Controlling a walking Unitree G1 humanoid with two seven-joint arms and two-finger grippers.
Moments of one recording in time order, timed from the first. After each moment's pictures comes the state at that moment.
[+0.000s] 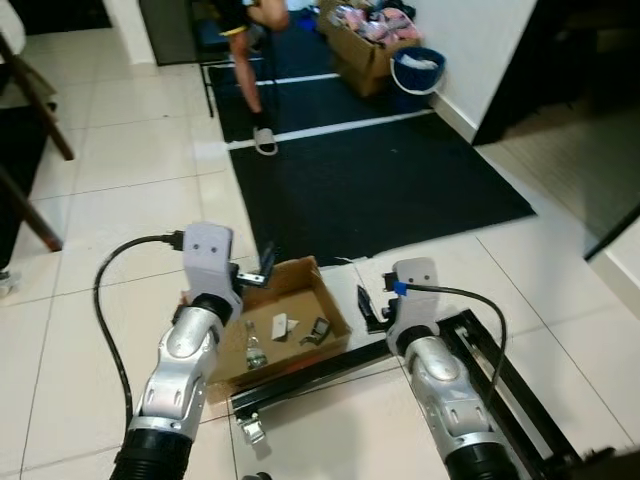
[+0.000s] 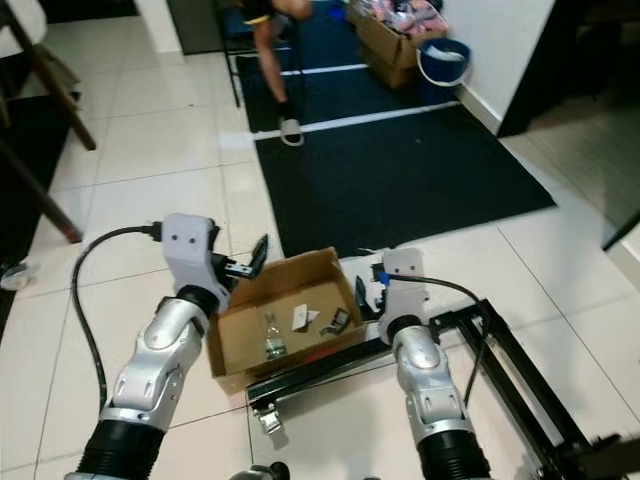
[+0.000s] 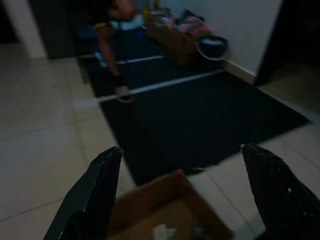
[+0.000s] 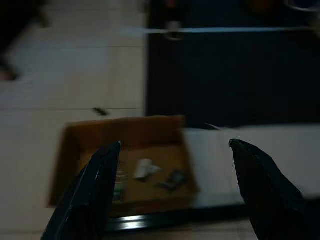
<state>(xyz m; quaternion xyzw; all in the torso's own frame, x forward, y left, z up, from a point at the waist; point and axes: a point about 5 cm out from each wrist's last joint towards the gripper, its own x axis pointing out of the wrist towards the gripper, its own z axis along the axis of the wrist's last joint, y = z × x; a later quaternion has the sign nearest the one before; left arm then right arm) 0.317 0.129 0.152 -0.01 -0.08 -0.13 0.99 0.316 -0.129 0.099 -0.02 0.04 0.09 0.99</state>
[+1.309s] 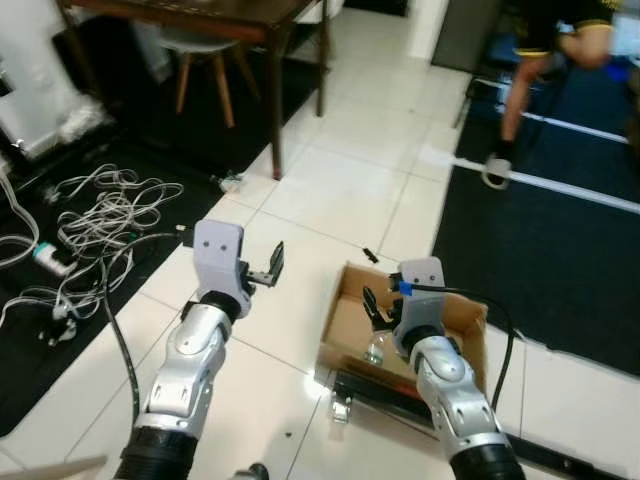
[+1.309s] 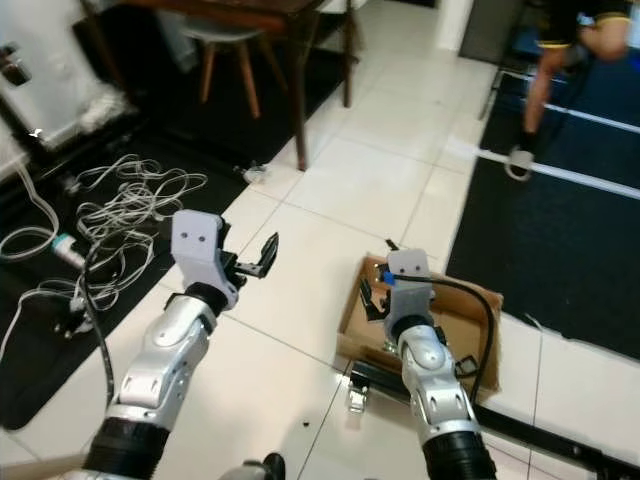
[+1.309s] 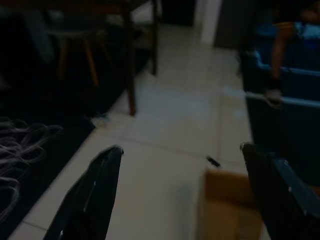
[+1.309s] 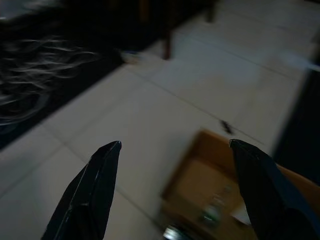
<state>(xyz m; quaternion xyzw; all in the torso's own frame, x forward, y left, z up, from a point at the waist) 0.316 0.130 0.151 -0.02 -0.07 -0.13 0.99 0.316 -0.126 0.103 -0.02 0.03 0.09 0.99</state>
